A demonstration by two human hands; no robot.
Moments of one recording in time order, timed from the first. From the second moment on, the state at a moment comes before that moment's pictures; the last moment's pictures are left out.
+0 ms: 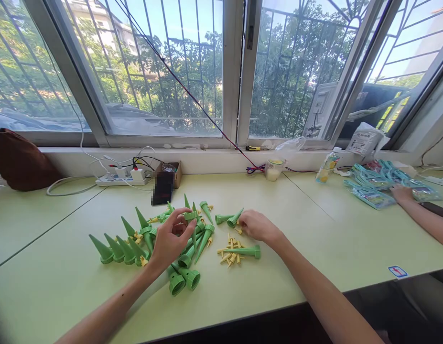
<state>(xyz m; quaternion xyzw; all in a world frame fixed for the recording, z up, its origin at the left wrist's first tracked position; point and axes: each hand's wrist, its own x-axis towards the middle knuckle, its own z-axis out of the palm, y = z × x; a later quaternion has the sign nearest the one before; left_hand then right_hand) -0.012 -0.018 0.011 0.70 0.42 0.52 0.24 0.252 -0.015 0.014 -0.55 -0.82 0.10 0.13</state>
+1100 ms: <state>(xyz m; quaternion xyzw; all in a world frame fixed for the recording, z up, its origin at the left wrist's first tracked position) -0.012 -0.013 0.008 0.62 0.38 0.50 0.47 0.163 -0.012 -0.006 -0.39 -0.72 0.18 0.54</state>
